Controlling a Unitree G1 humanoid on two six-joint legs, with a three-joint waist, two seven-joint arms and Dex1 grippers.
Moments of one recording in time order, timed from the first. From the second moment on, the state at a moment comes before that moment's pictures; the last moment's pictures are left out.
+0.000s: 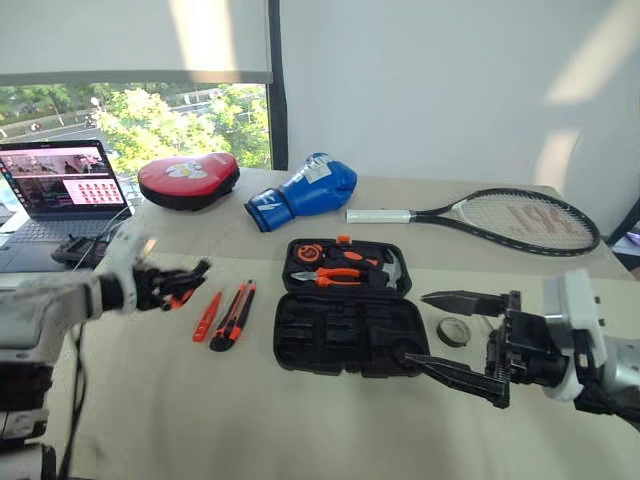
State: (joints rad) left arm -0.64 0.96 0.04 -0.05 -0.57 0.84 -1.04; right arm 0.16 -0.88 -0.55 -0.85 1.00 0.62 0.76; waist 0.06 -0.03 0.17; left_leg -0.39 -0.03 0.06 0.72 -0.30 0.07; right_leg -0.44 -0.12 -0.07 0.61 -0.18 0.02
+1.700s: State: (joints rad) left arm -0.61 0.24 -0.11 0.10 -0.10 0.58 -0.62; right arm 0.66 -0.80 -0.79 -1.03 0.97 0.45 0.52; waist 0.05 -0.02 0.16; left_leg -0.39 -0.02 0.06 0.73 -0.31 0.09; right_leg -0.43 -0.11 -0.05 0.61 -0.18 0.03
